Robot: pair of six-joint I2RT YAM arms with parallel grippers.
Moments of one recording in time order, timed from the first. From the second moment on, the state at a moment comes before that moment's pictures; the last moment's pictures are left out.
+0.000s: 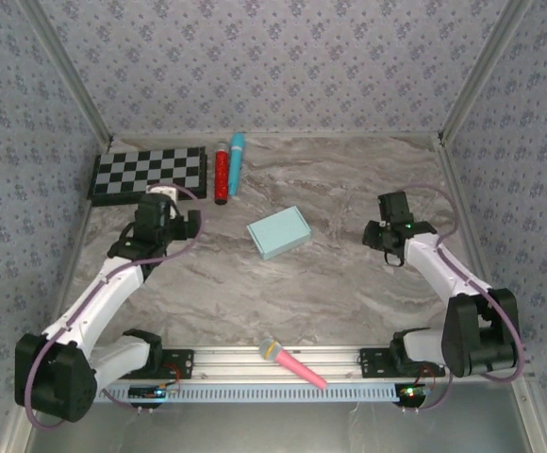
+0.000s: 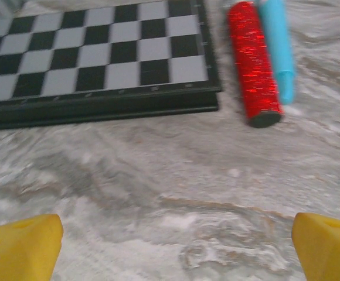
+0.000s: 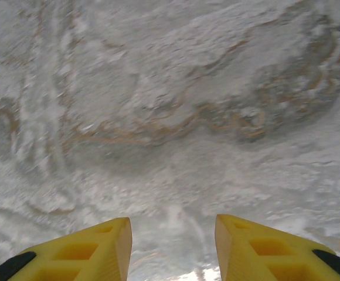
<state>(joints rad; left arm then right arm) -0.27 1.06 0.73 -0.33 -0.28 -0.17 0.13 1.28 0.77 -0.52 0.09 0.40</state>
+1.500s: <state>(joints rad) 0.02 1.48 0.35 0.74 0.03 -0.02 -0.12 1.41 0.37 0.65 -0.15 0.04</state>
